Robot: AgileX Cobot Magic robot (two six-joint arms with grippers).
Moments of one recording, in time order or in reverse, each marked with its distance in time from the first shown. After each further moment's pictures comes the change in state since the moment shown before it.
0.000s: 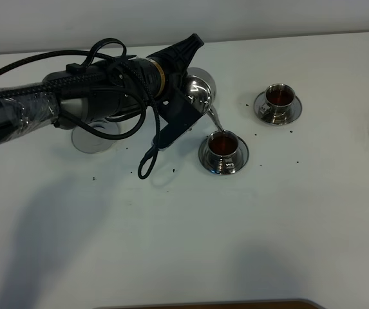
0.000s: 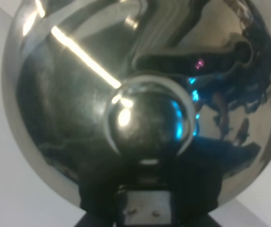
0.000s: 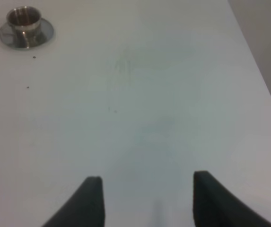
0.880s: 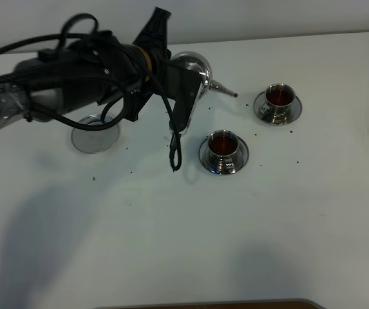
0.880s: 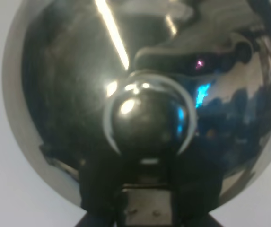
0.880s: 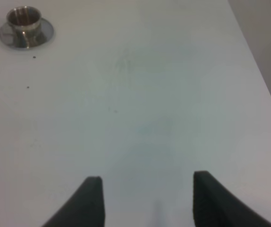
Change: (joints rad) left arm 0.000 -0.118 0.000 -0.340 0.155 -0.189; right arm 0.000 0.000 0.000 0.000 0.000 0.000
